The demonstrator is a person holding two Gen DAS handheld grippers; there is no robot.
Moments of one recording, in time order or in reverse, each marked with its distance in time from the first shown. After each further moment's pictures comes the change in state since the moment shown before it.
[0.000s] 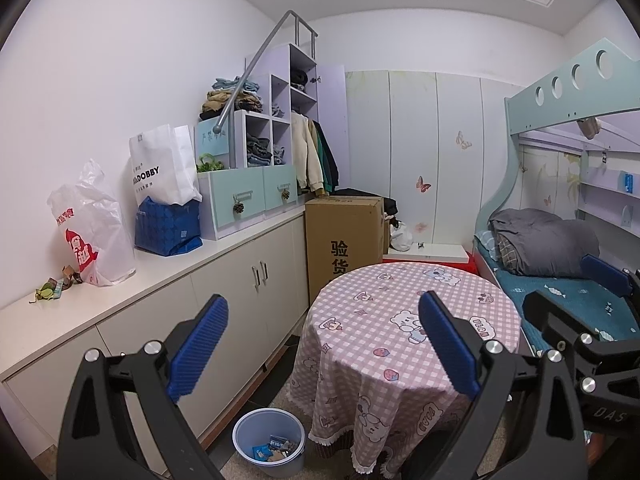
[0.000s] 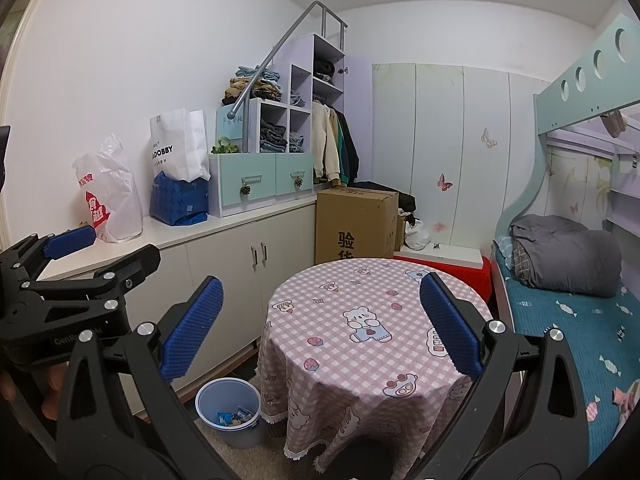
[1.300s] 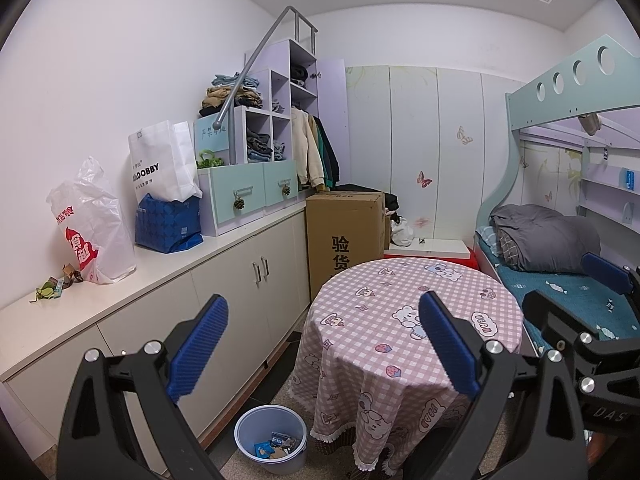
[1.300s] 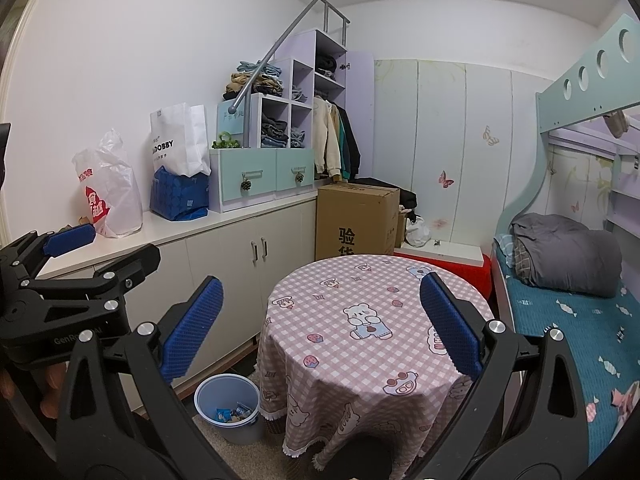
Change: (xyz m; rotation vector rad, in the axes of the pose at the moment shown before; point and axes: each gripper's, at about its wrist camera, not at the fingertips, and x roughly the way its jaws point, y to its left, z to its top) left arm 0.006 0.006 -0.008 0.006 0.012 -0.004; right arm 0.003 -0.005 -0.001 -0.004 0.012 0.006
